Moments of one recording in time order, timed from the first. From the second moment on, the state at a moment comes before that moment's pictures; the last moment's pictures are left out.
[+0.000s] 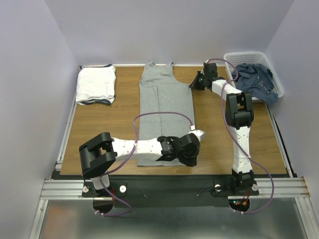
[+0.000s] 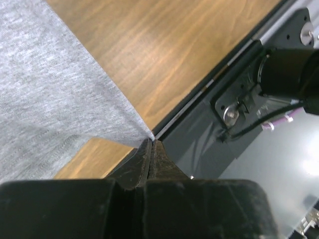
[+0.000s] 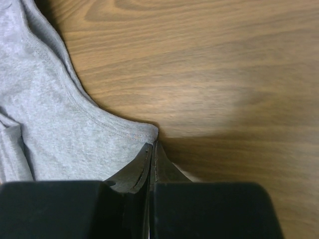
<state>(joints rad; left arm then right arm) -1.29 1.68 1.10 -0.24 0.02 -0.74 0.16 2.44 1.94 -0.21 -0.22 0.54</state>
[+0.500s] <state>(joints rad) -1.29 1.63 1.02 -0.13 0.12 -0.78 0.08 2.33 1.79 -0.21 -0.11 0.55</state>
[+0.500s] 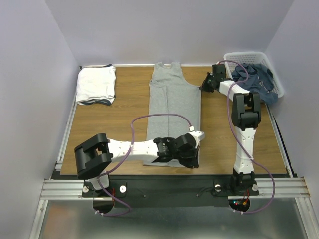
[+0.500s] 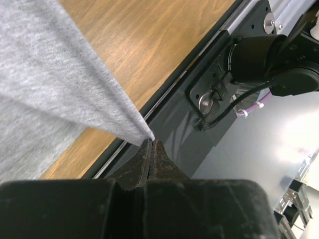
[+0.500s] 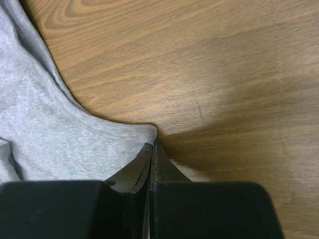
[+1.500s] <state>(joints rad) -1.16 1.42 0.68 -0.05 0.10 -0.95 0.24 2.33 1.90 -0.19 -0.13 0.62</state>
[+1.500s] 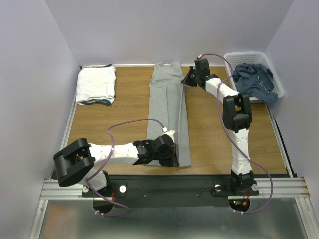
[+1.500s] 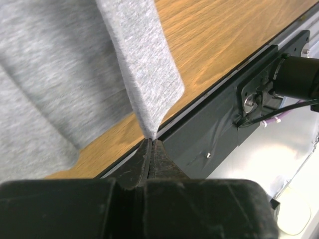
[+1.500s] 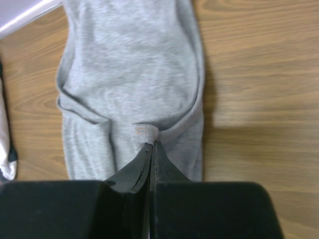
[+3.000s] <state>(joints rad) -1.15 1.21 0.56 -0.21 -0.03 -1.06 0.39 2.46 2.07 -0.17 -0.07 0.68</state>
